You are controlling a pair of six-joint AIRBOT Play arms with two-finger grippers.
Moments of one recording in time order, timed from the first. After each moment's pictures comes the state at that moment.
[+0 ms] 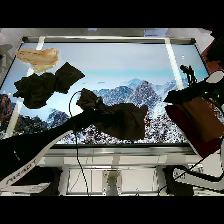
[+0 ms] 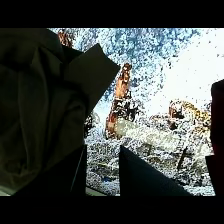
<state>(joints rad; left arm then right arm) -0.79 -1.44 1.02 -2.01 0.55 0.65 -0.23 -1.32 1.22 -1.08 1.39 1.16</state>
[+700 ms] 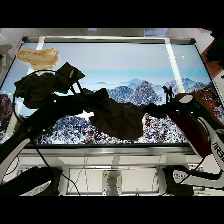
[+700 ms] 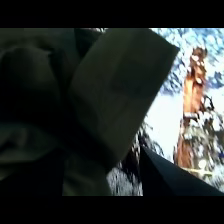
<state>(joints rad) -0.63 -1.06 1.02 -1.83 0.66 0.84 -0.06 -1.37 0.84 -0.80 0.96 1.21</state>
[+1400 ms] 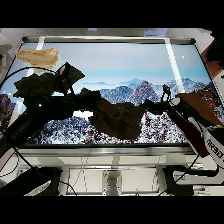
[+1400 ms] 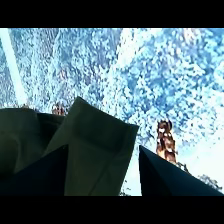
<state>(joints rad) -0.63 -0.96 1.02 -1.71 0.77 0.87 0.02 -1.43 0.82 -0.83 0.62 1.37</state>
